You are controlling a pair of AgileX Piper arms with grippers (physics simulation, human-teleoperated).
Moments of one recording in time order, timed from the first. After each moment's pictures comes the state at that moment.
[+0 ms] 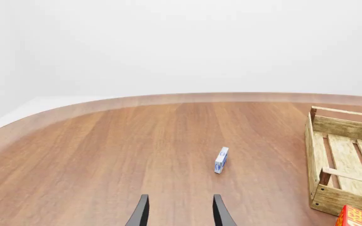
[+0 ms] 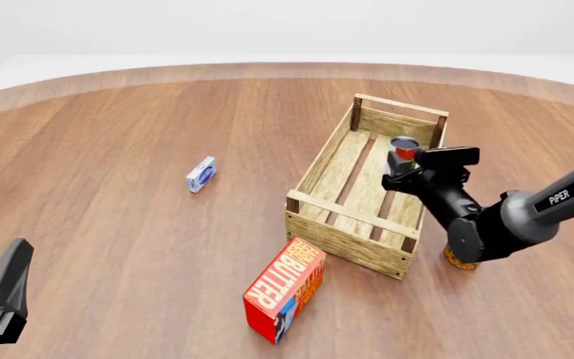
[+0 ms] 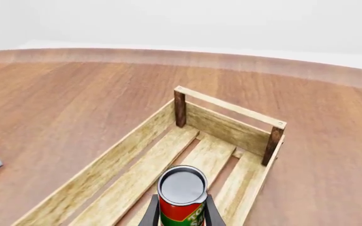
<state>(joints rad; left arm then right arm) 0.00 0.01 0.00 0.00 0.00 0.18 1.97 -0.72 -1.02 0.03</state>
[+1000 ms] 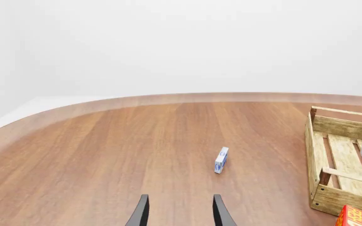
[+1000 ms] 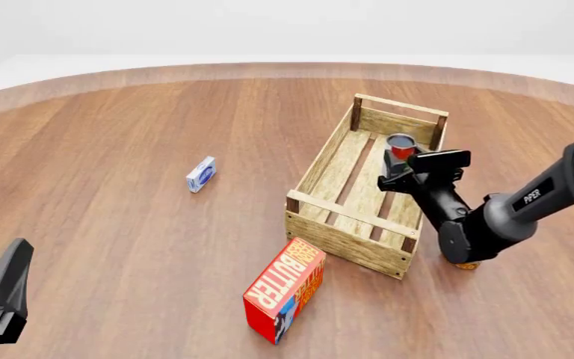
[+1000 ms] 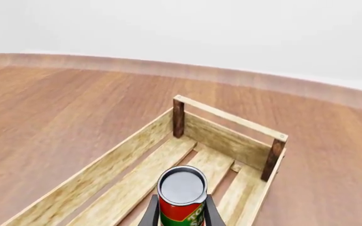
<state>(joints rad) 0.00 0.01 0.00 0.00 0.00 0.17 2.08 -0.78 -1.14 -0.03</state>
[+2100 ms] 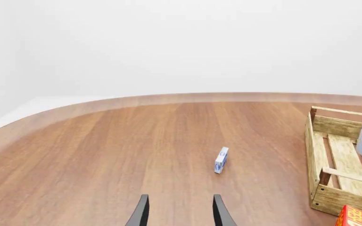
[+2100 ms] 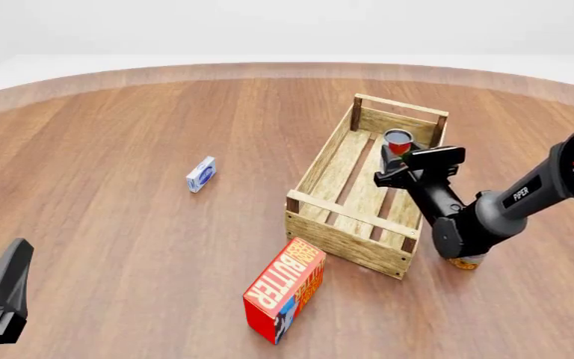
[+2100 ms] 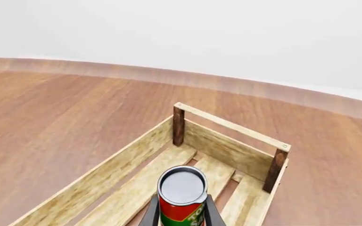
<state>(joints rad) 0.00 0.01 0.00 0.00 0.00 0.17 2.12 -0.84 -1.16 -0.04</state>
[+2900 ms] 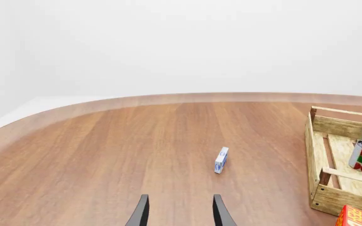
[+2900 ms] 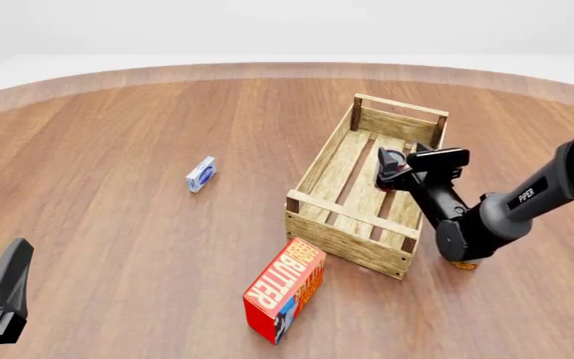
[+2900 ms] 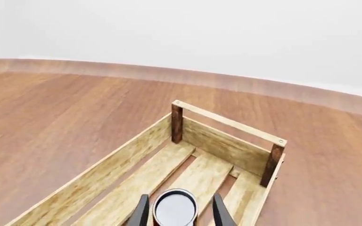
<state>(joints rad) 0.00 0.01 0.00 0.00 0.00 0.17 2.10 -0.80 -1.17 -0.03</state>
